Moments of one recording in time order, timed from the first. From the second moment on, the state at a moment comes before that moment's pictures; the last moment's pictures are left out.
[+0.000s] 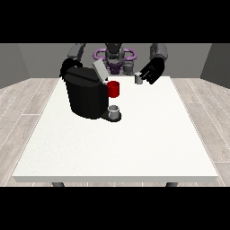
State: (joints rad) left arm -0.89 0.44 0.06 -0.66 -0.59 -0.11 -0.25; right arm -0.26 -0.03 -0.05 -1.30 -0.05 -0.13 -0.08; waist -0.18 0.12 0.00
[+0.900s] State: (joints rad) left arm -1.13 0.48 0.12 -0.65 -0.60 -0.15 -0.13; right arm -0.33 -0.04 -0.03 -1.35 -0.01 -0.16 -0.05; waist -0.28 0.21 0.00
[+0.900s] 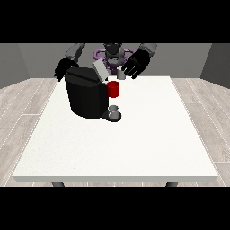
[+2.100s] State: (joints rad) left arm -1.18 0.45 0.12 -0.62 -0.63 -0.15 -0.13; right arm -0.31 -0.04 -0.05 -1.37 -0.04 -0.15 -0.09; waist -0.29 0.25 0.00
